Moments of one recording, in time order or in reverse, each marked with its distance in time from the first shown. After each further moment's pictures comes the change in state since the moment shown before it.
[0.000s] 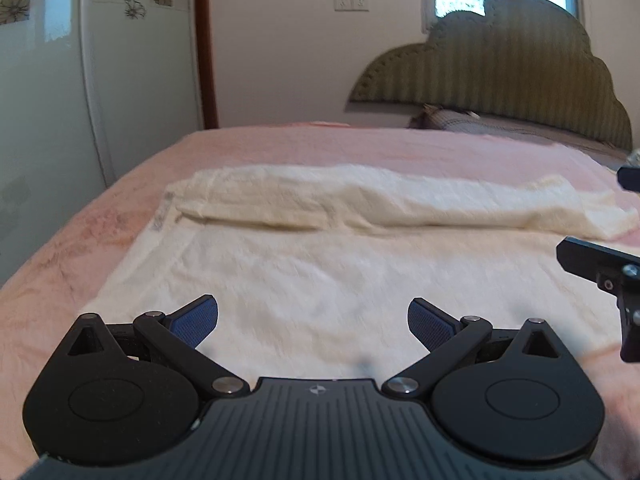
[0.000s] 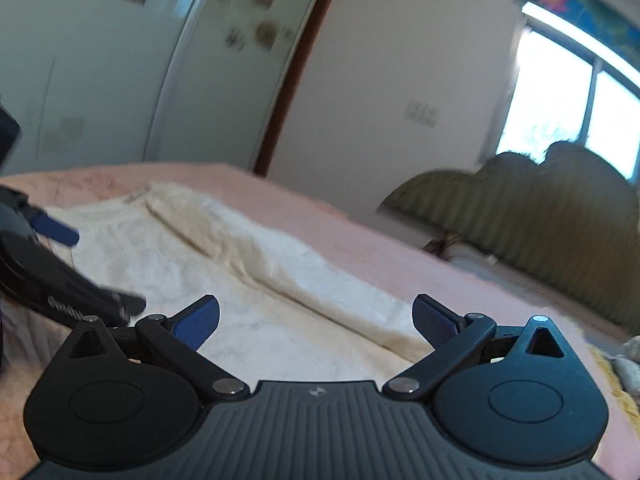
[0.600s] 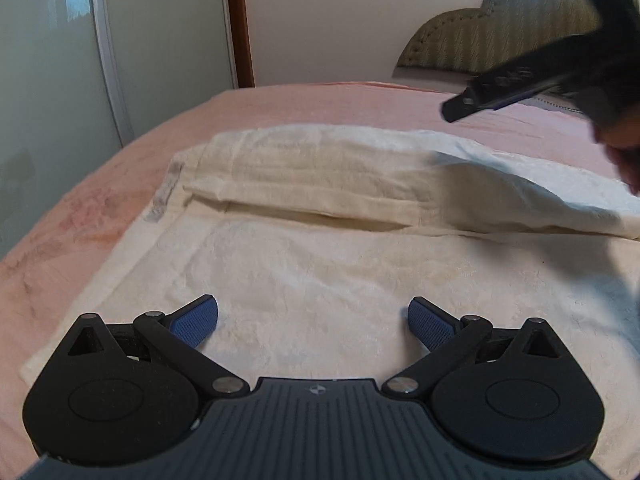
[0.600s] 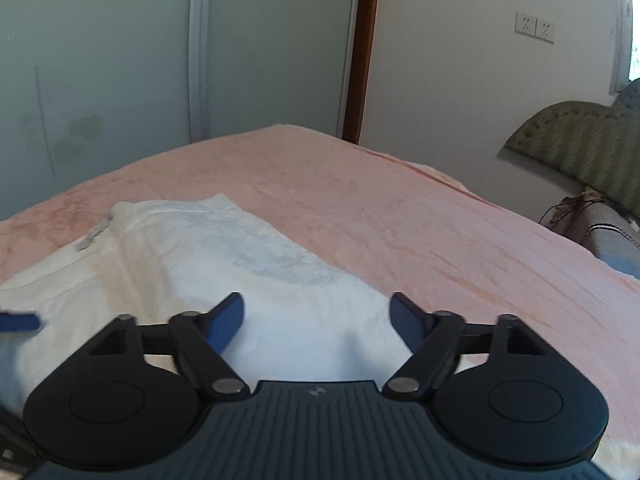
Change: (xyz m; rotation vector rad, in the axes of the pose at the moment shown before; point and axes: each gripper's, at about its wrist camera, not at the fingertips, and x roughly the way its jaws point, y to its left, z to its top) left arm 0.117 0.032 0.009 -0.041 0.113 0.091; right arm 0.283 -0.042 0.080 0.100 0.187 0.386
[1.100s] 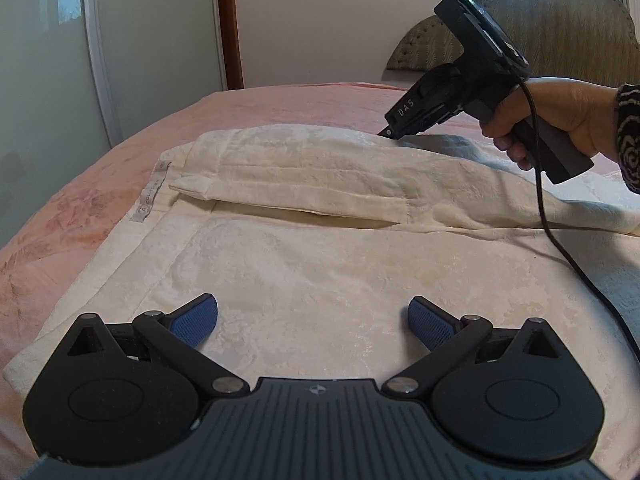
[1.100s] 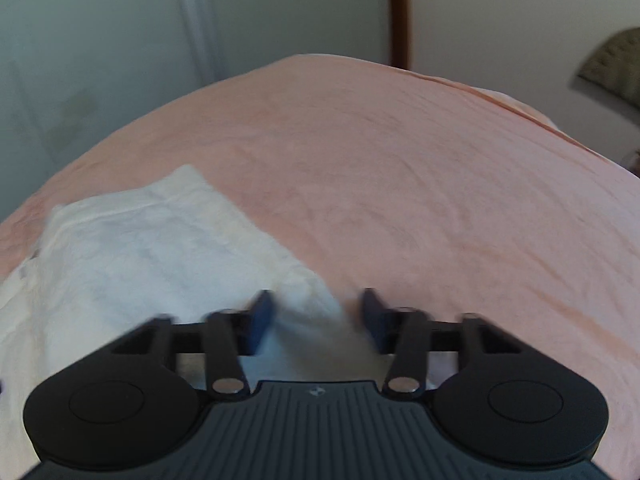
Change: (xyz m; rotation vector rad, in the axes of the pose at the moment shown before) left arm 0.003 -0.004 -0.003 0.015 -0.011 -0.028; right arm 0.139 -0.035 0.027 0.041 0.199 0.235
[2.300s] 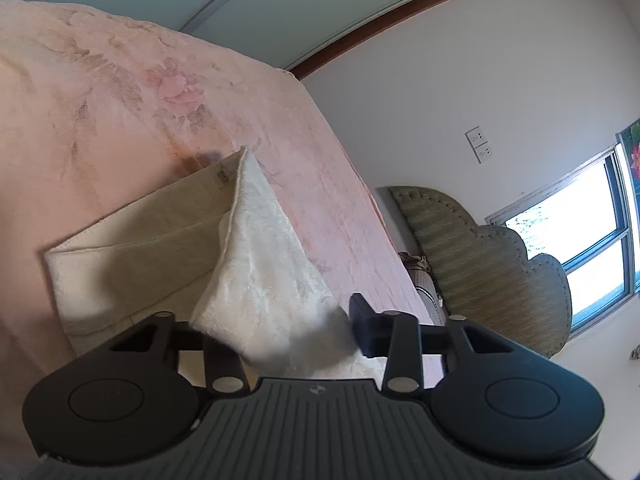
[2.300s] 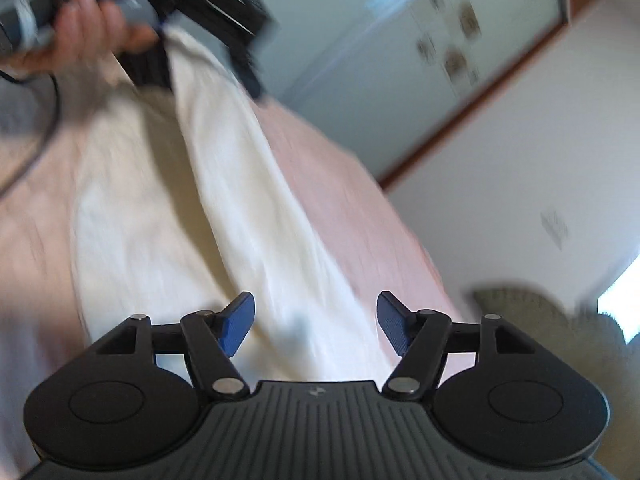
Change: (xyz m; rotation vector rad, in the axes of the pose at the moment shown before) left arm -0.027 0.152 0.000 -0.961 -0.052 -0.408; right arm -0.178 0.214 -0.221 -0.703 -0.203 -0.511
